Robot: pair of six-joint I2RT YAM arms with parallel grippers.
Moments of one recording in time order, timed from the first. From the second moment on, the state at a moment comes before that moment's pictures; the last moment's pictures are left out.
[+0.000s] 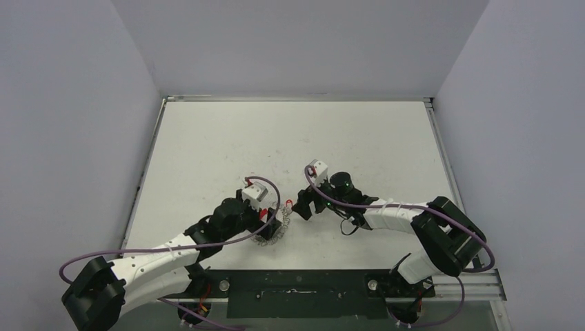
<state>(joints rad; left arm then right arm) -0.82 0.92 0.27 0.18 0.02 -0.25 0.72 1.49 0.54 0.44 -0.32 0.10</state>
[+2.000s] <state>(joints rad) -0.80 1.04 0.42 0.10 0.16 -0.57 0.76 1.26 0.50 0.04 -0.24 0.35</state>
